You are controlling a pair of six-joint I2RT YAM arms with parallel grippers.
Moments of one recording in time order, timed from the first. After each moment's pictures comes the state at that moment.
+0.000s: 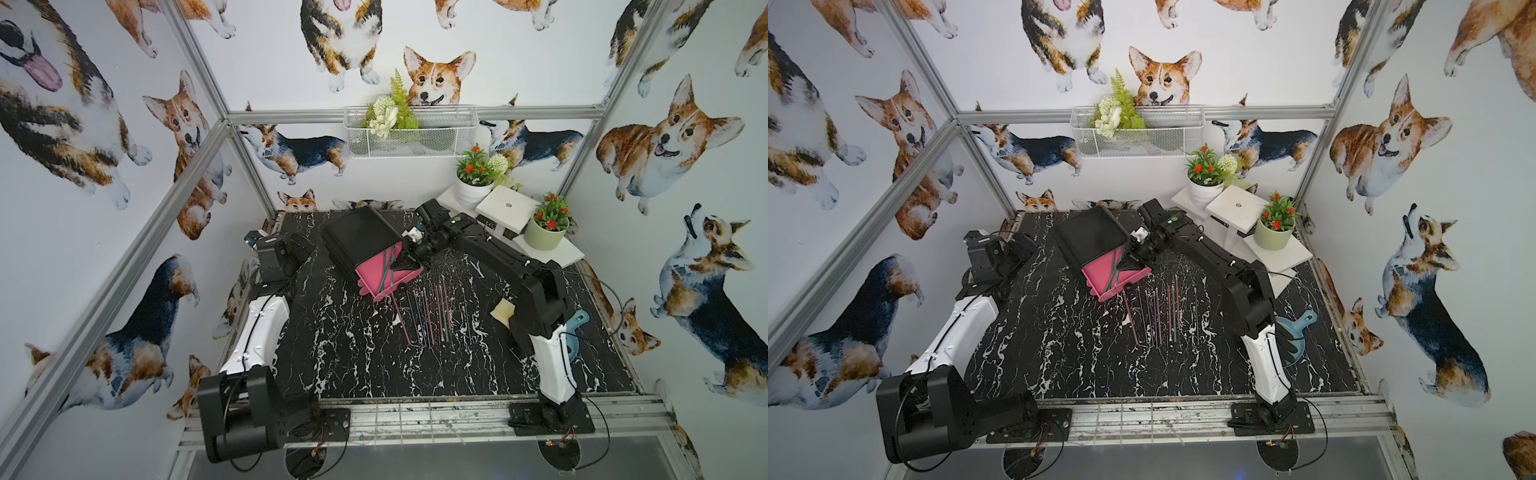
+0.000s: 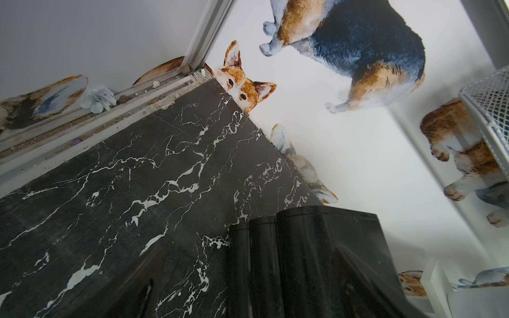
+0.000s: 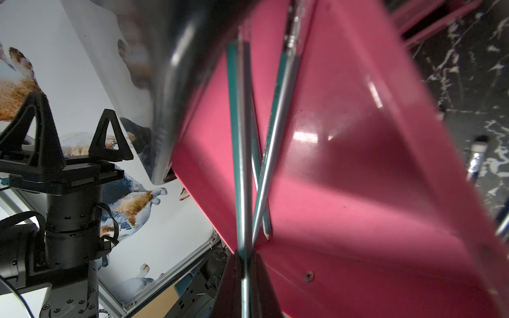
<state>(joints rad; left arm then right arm) 0.16 1.27 0.88 -0.05 -0.02 -0.73 0.67 2.14 2.00 -0.87 -0.72 0.88</state>
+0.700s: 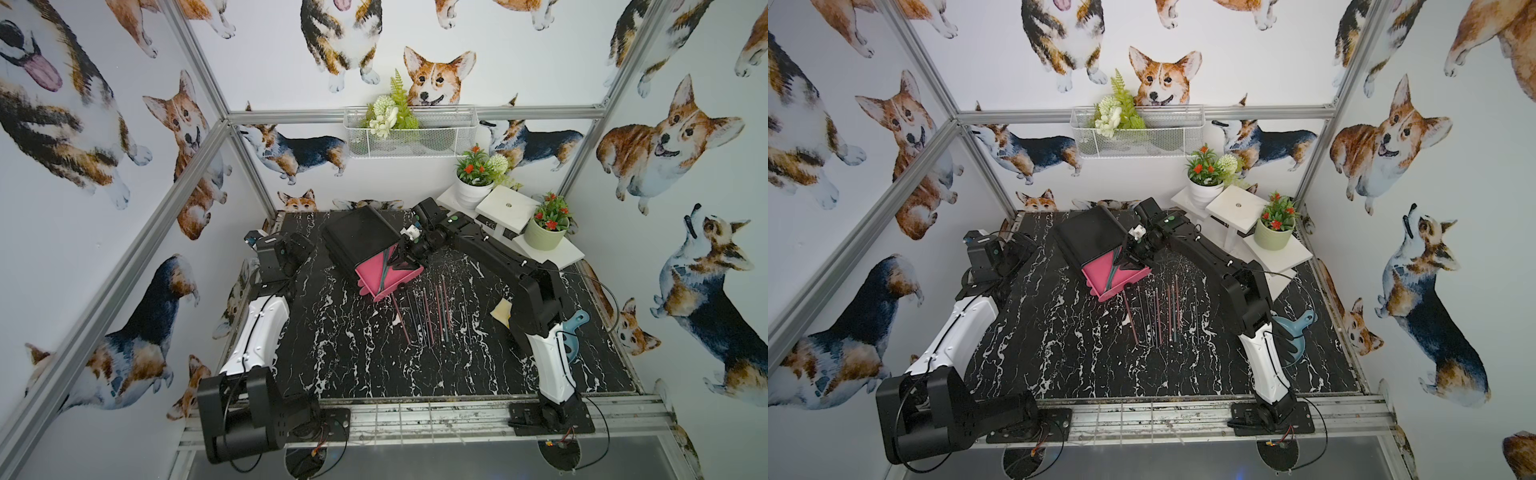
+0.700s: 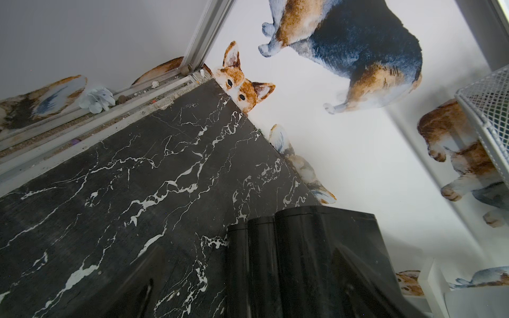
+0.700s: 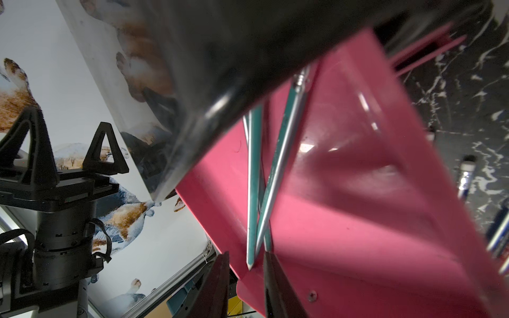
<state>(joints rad) 0.16 1.27 0.88 -0.05 -0.02 -0.73 0.69 2.16 2.04 -0.88 -0.66 0.89</state>
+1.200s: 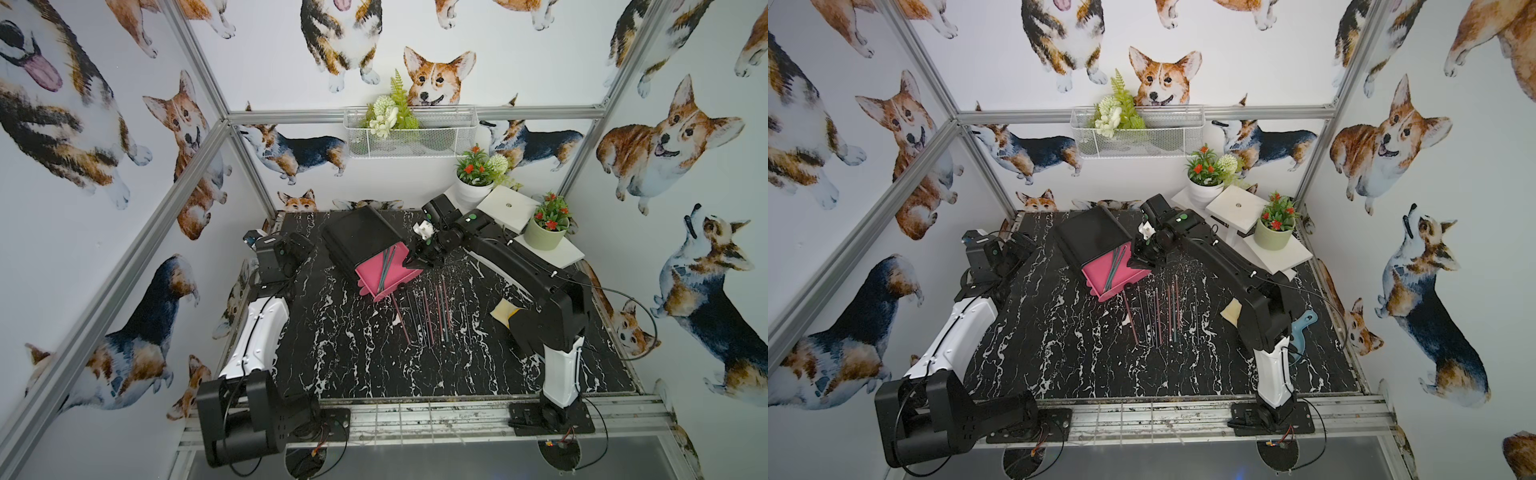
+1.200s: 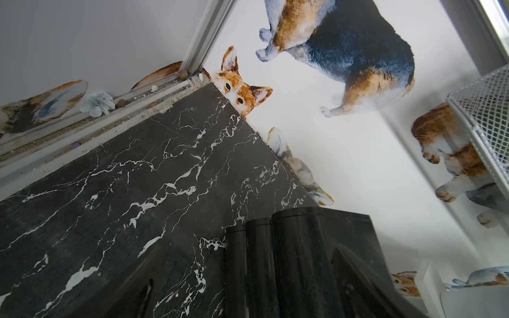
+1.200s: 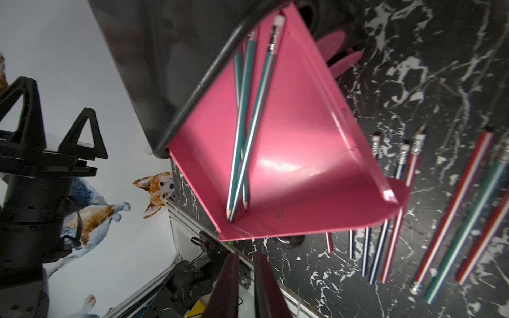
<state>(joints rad) 0.16 1.25 0.88 -0.05 -0.03 -0.73 0.70 1.92 1.88 -1.00 -0.44 0.78</state>
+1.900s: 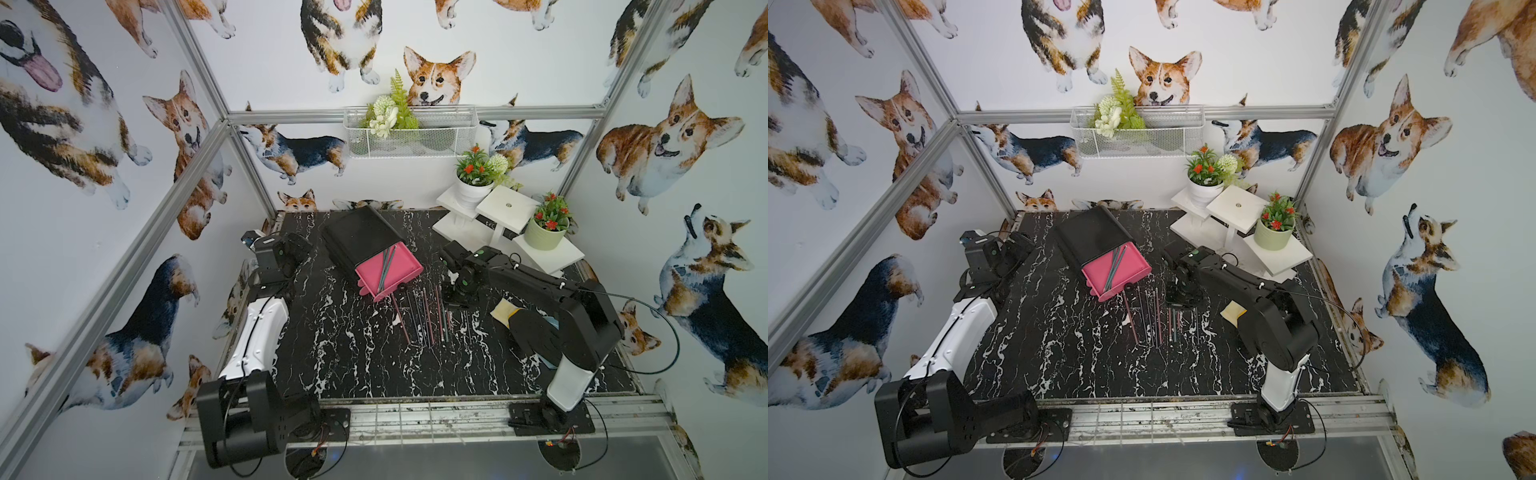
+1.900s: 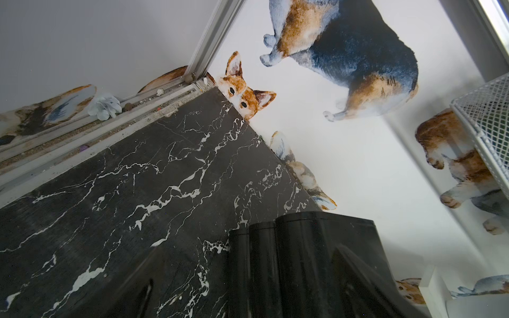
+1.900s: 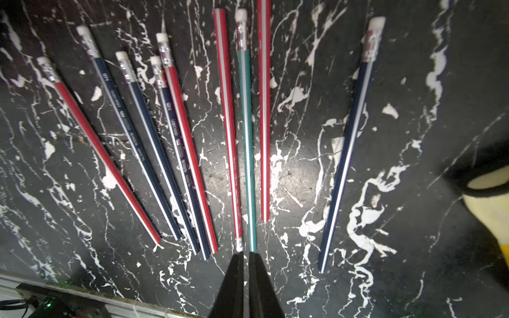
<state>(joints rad) 0.17 1.25 0.88 -0.05 -0.04 -0.73 0.69 1.78 1.34 -0.98 -0.13 0.69</state>
